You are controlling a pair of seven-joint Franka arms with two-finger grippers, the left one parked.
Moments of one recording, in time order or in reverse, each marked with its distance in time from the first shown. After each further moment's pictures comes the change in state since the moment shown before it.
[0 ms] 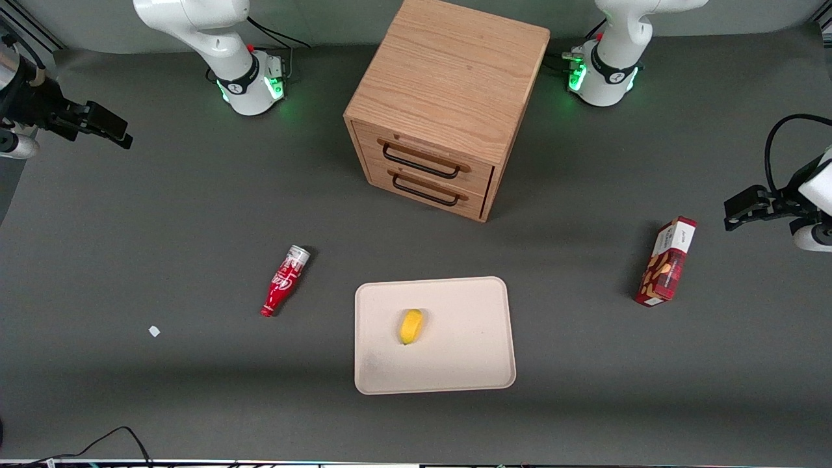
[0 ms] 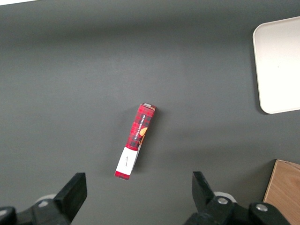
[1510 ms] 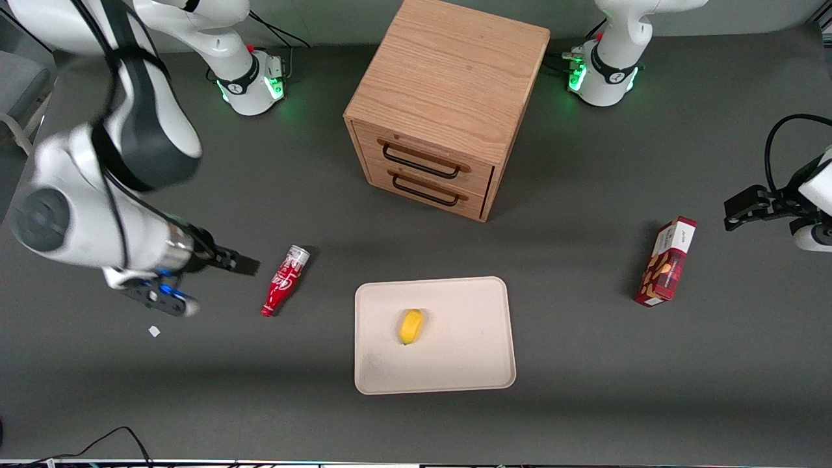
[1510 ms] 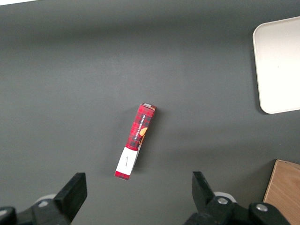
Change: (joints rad) arm 0.021 0.610 0.179 0.194 0.079 0.369 0.410
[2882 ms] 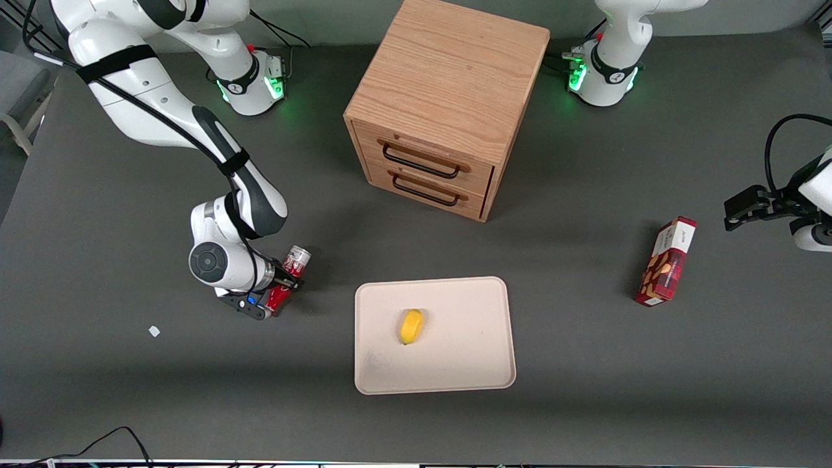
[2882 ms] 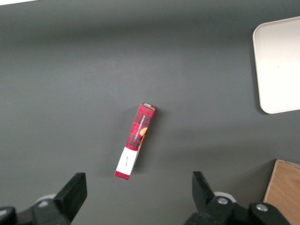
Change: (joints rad) arm -0.003 0.154 0.000 -0.419 -0.130 0.559 0.099
